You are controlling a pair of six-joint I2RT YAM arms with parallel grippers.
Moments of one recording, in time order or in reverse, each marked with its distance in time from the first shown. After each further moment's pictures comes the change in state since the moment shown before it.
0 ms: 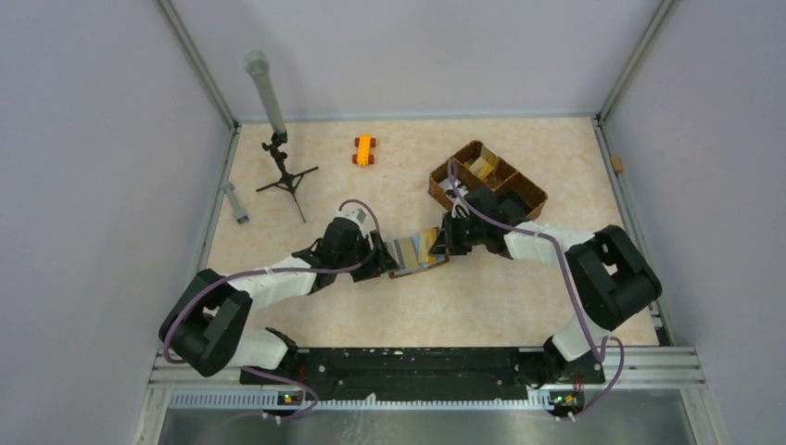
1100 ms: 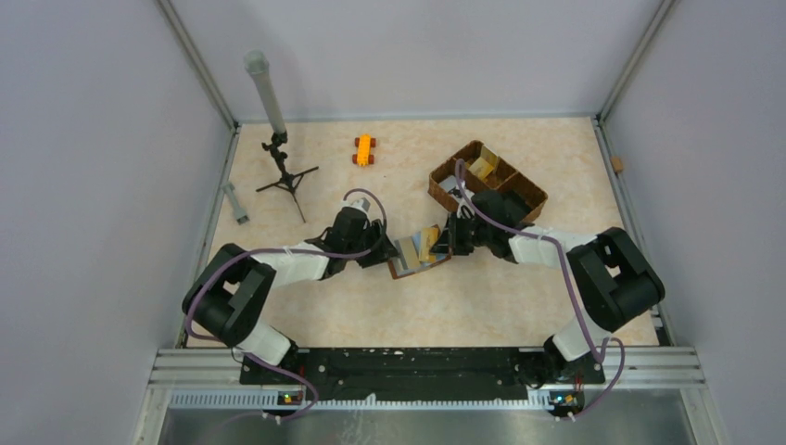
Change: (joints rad) left arm 0.025 0.193 0.099 0.103 -0.064 0.013; right arm -0.037 -0.014 -0.066 0.122 -0.063 0.049
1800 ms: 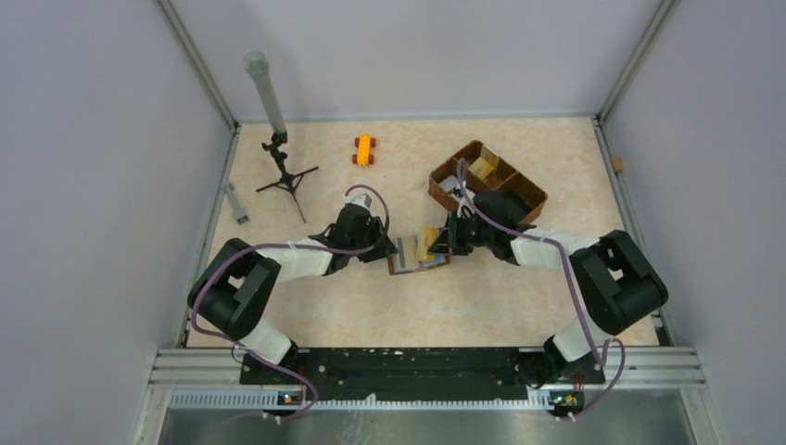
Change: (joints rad) left arm 0.000 0.042 0.040 -0.009 -0.060 0.045; right arm 0.000 -0.027 -0.019 0.036 -0.027 0.016
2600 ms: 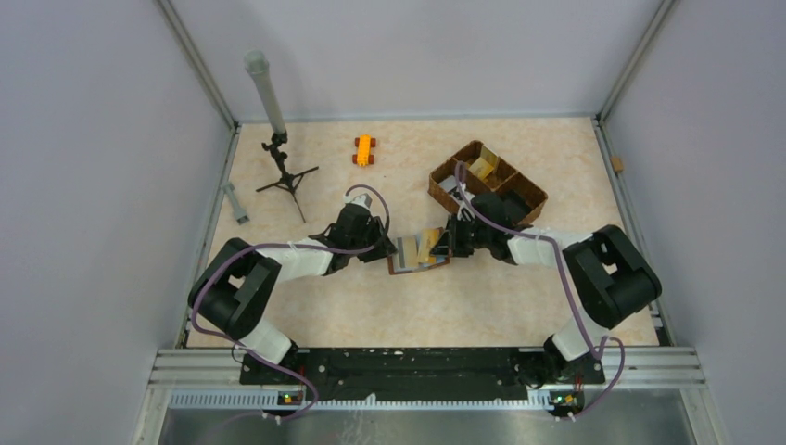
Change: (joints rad) left arm 0.000 0.005 0.003 0.003 -0.001 0.007; right arm 0.000 0.045 0.000 -0.001 0.042 0.008
